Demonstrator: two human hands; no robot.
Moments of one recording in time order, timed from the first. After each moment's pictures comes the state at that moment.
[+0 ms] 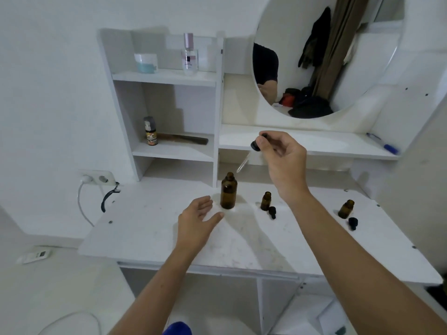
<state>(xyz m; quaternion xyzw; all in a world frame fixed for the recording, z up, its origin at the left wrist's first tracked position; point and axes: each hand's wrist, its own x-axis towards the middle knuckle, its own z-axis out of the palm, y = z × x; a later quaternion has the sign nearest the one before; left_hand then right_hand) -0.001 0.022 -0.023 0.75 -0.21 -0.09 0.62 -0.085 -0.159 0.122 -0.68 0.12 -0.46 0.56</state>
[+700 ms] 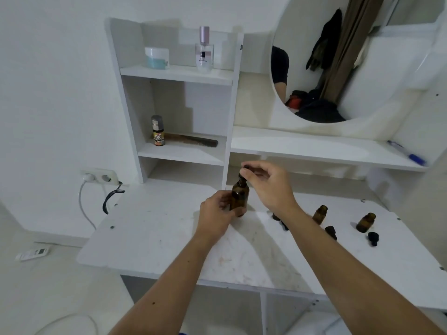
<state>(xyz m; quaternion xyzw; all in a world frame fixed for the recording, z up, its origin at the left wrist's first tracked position) 0.038 -0.025 -0.021 0.74 -0.24 -0.11 0.61 -0.037 -0.161 0.066 -0.79 0.14 -0.31 0.51</state>
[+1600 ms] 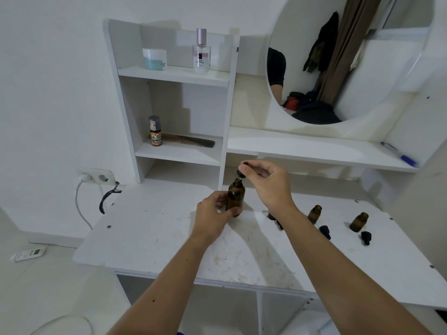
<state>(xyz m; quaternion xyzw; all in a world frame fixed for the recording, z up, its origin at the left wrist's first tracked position) 0.037 -0.025 -0.026 0.75 -0.25 -0.10 0.61 -0.045 -0.154 0.075 -0.73 0.17 -0.32 0.58</state>
